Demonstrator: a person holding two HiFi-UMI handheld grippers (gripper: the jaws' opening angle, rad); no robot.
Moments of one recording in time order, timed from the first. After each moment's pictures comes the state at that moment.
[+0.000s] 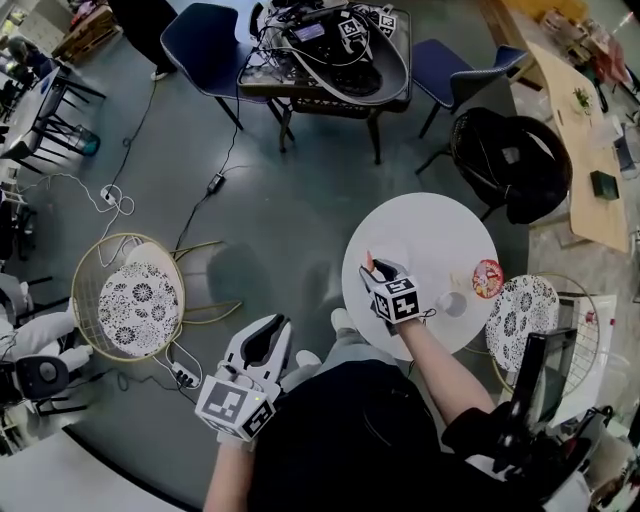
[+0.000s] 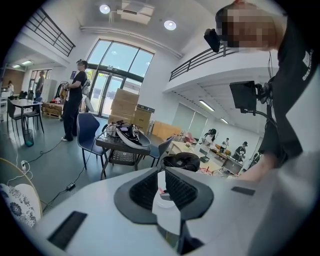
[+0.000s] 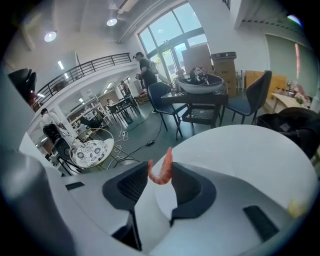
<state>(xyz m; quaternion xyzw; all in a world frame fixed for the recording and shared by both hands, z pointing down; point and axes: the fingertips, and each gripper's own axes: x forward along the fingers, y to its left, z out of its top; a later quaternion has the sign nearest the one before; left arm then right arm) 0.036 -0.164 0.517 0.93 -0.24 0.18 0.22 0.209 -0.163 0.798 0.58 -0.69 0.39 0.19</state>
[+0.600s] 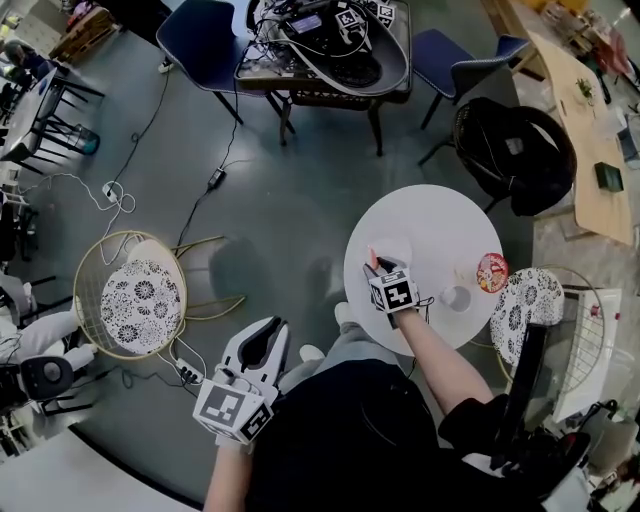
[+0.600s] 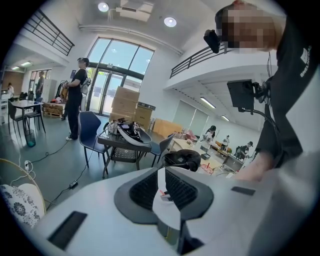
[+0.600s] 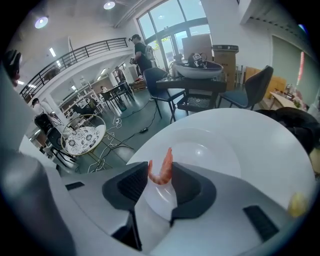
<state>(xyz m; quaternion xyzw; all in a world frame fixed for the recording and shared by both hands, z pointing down) 0.028 -0.162 0.519 0.92 -0.24 0.20 0.22 0.212 -0.152 0.850 0.57 -0.66 0.41 0.26</state>
